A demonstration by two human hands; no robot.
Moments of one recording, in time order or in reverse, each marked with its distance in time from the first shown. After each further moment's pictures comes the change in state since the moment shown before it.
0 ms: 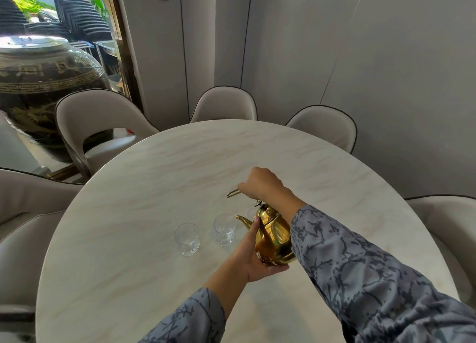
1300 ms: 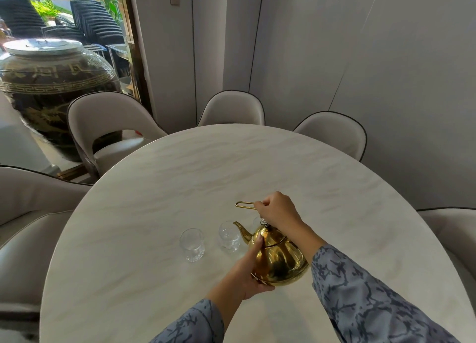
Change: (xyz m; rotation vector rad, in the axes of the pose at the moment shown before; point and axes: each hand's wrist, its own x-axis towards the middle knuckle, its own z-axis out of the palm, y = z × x) left_hand 0.005 -0.004 -0.023 0.287 0.163 0.176; right_hand -0.005 0.045 0.044 0.305 0.094 -0.026
